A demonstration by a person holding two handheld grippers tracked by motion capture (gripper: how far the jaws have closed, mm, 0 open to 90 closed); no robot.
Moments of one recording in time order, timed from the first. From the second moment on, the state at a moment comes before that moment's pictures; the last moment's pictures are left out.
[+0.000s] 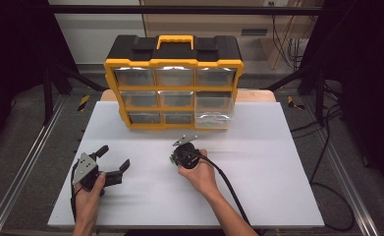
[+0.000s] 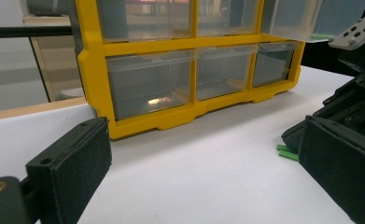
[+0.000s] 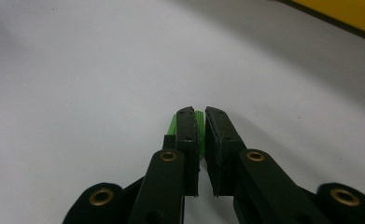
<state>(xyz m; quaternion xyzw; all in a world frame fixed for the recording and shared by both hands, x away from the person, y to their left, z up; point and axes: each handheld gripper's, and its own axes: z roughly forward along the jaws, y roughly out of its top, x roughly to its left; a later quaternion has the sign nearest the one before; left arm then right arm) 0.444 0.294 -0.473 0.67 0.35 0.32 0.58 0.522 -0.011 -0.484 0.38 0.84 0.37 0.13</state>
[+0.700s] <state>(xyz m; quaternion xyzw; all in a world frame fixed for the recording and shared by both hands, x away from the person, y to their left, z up) 0.443 0.291 -0.473 0.67 0.35 0.32 0.57 0.486 -0.060 -0.384 0.35 0.79 0.46 0.21</state>
